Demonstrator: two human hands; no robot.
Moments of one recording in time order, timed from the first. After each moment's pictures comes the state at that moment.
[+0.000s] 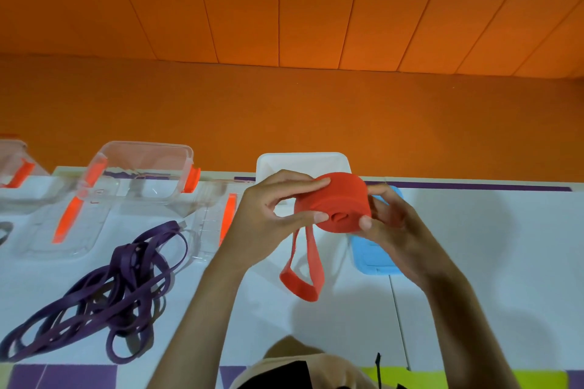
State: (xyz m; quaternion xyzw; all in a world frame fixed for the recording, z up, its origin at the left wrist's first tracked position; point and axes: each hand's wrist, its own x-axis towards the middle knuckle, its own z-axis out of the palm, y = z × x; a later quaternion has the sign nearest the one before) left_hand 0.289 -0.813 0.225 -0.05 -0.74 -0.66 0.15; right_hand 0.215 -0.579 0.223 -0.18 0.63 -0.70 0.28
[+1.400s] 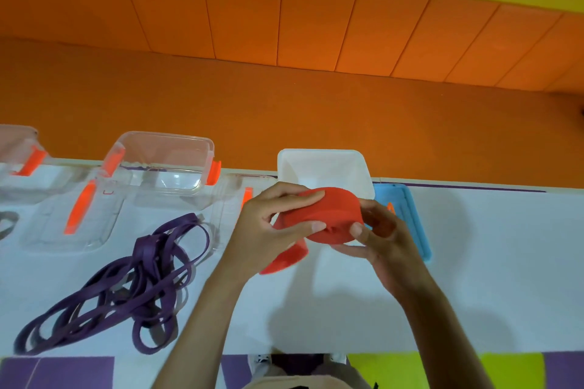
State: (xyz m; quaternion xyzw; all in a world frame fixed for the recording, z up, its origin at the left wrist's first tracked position) left_hand 0.350 -0.877 0.211 -0.02 -0.73 -0.67 0.14; right_hand 0.285 -0.658 0.205 -0.12 0.61 -0.74 0.24
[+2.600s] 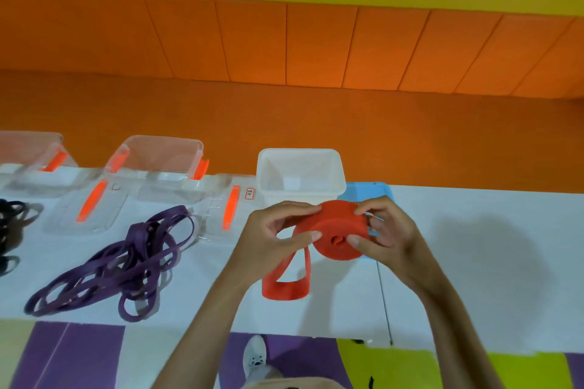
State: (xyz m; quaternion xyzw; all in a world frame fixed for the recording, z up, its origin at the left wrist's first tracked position) left_hand 0.379 -0.750 0.215 0.01 -0.70 -0.71 0.12; right_hand 0.295 -0.525 0.226 -0.26 0.69 -0.66 0.16
